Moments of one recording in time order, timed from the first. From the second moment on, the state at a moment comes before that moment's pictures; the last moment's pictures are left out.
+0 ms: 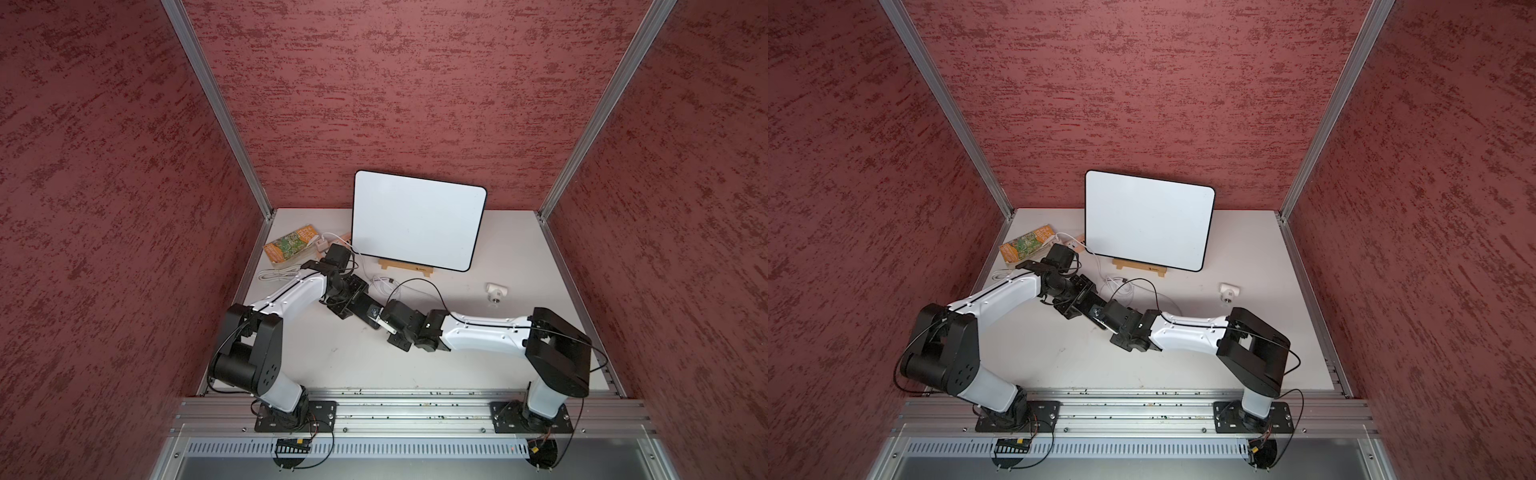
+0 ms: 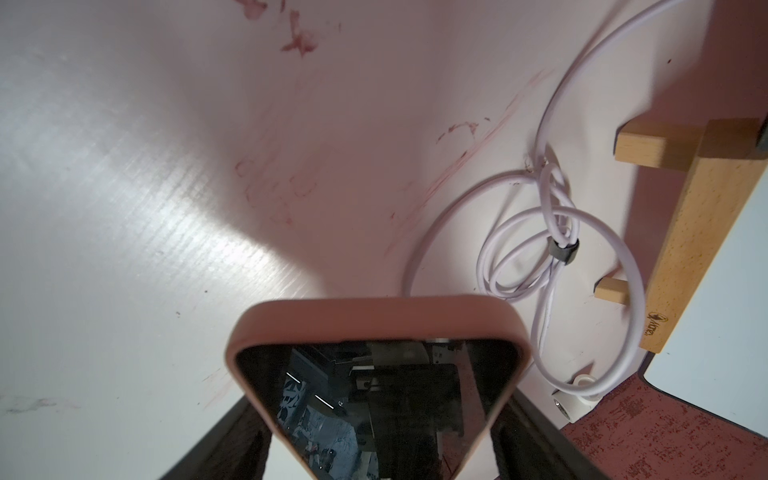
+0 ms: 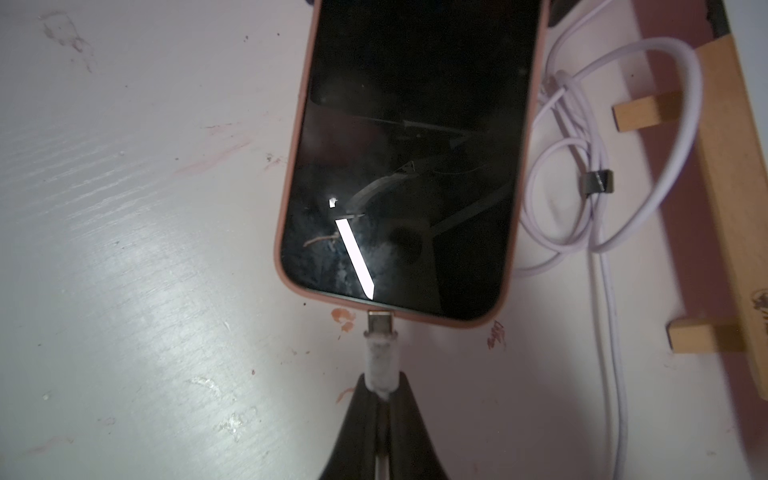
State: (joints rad) left arm -0.30 1.55 1.01 -0.73 0.29 -1.21; right arm 1.10 1.75 1.07 -0.33 0.23 -0.12
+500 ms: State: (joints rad) left arm -0.30 1.54 1.01 -0.72 0.29 -1.21; right arm 1.10 1.73 1.04 -0.33 0.23 -0.10
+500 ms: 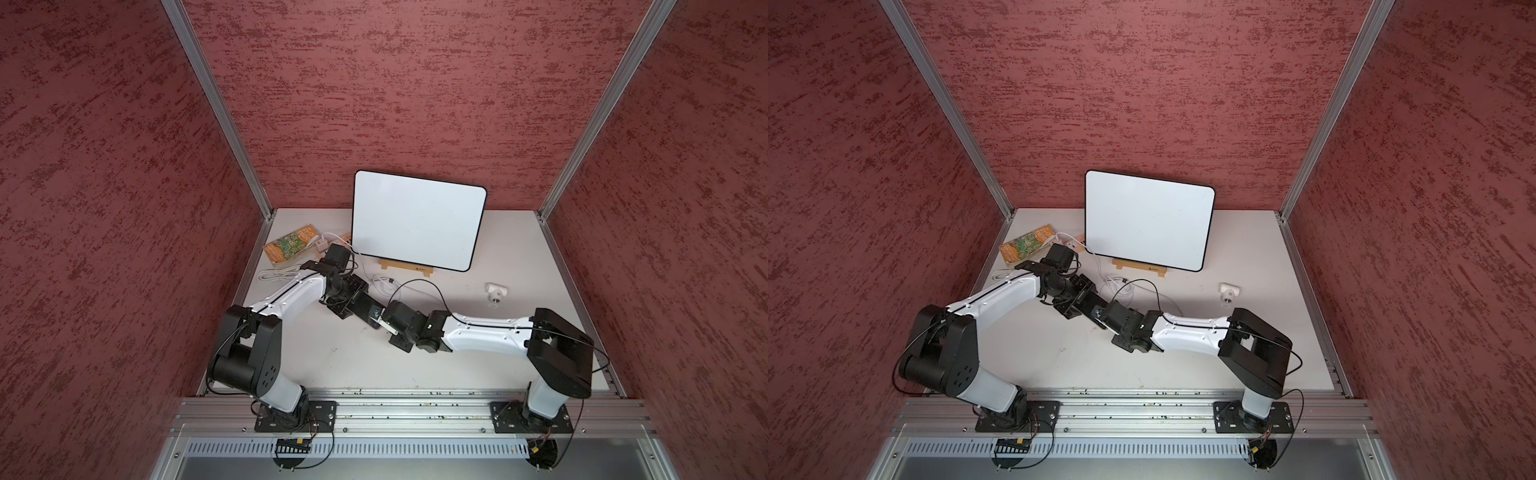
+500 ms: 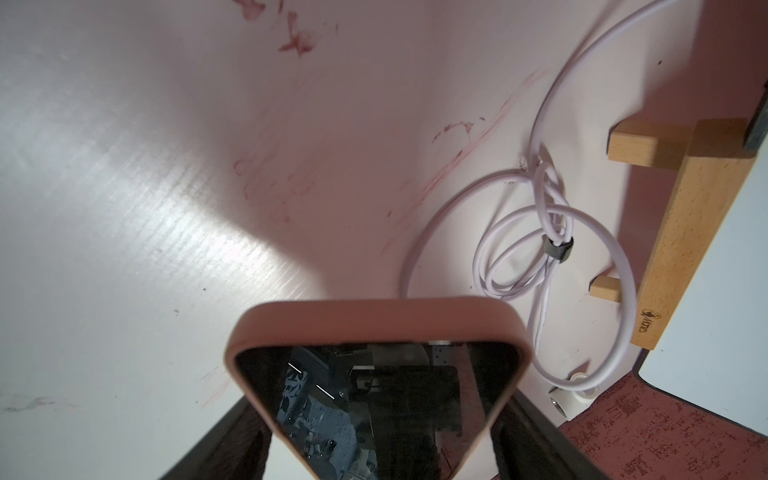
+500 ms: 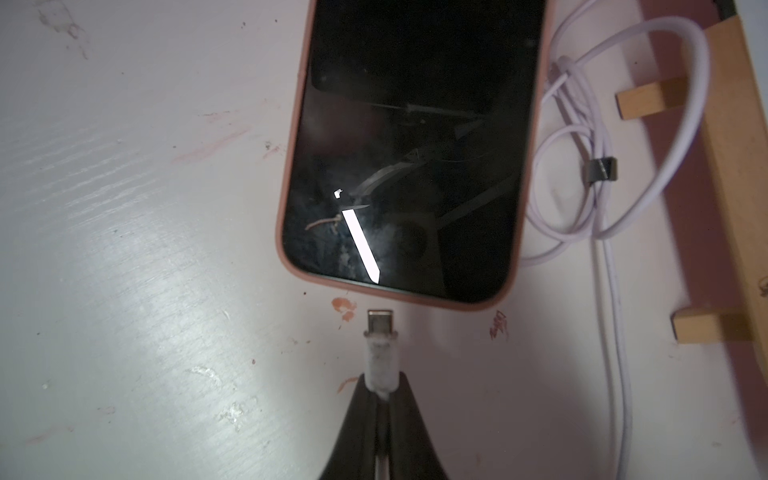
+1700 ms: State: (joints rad) left arm -0.34 1.54 1.00 -0.71 0.28 -1.23; right arm 1.10 1.73 1.02 -0.31 0.22 -0.09
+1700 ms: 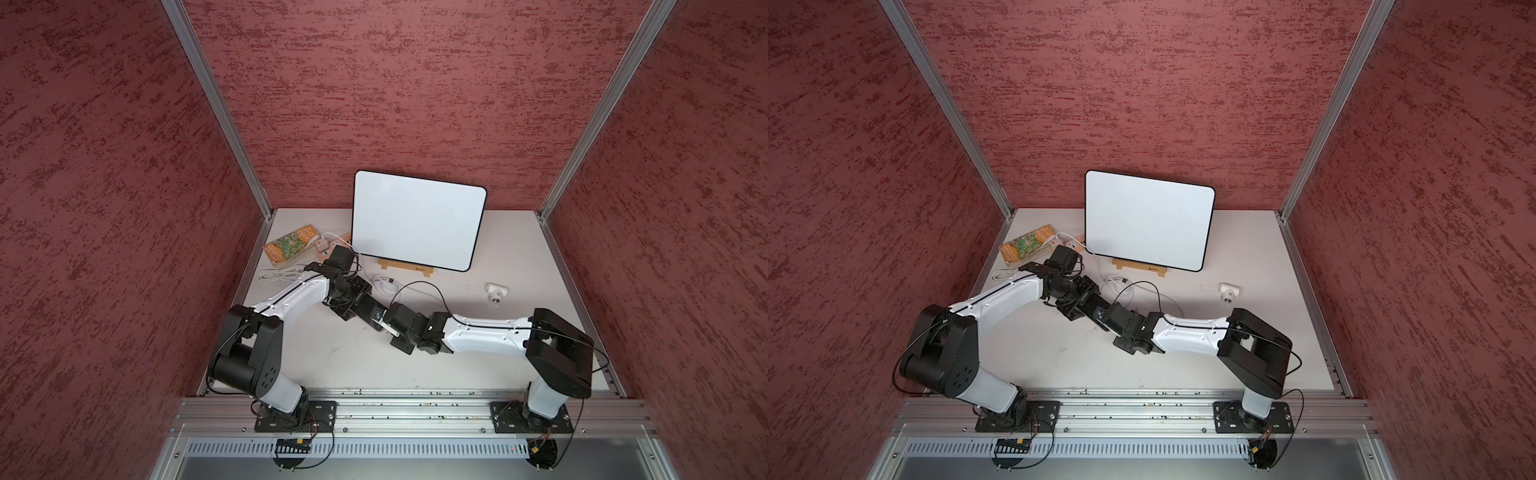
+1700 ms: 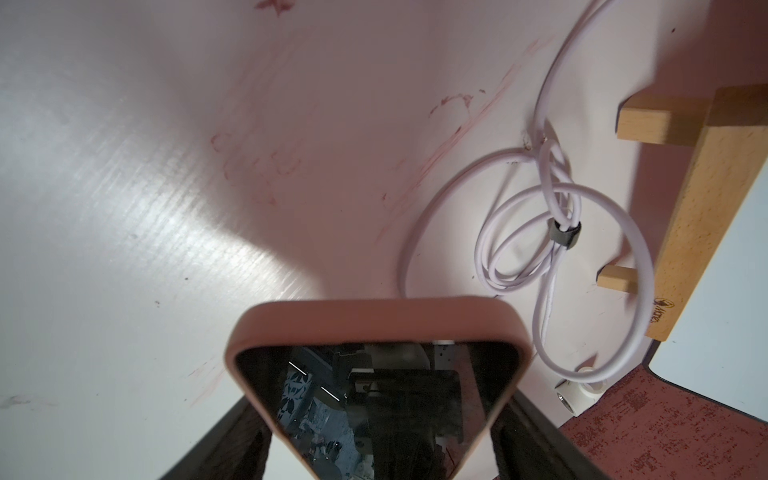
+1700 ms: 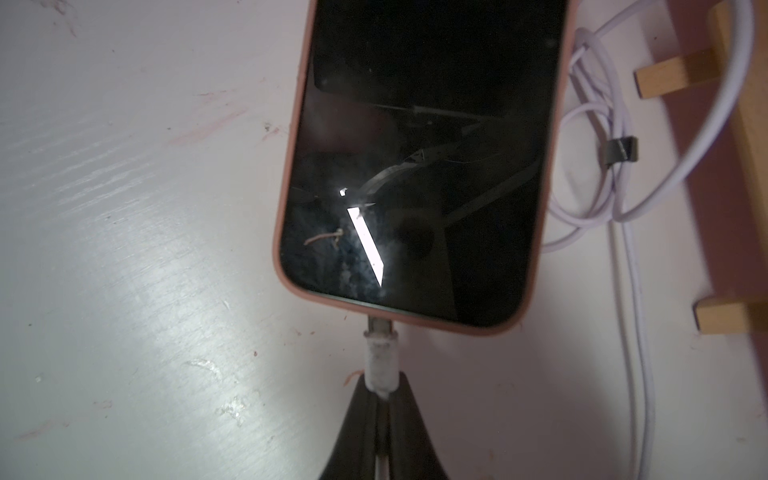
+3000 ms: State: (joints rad) left arm -0.37 1.52 0.95 -0.65 0.20 -1.31; right arm 1.10 1.74 1.02 -0.27 0.23 0.02
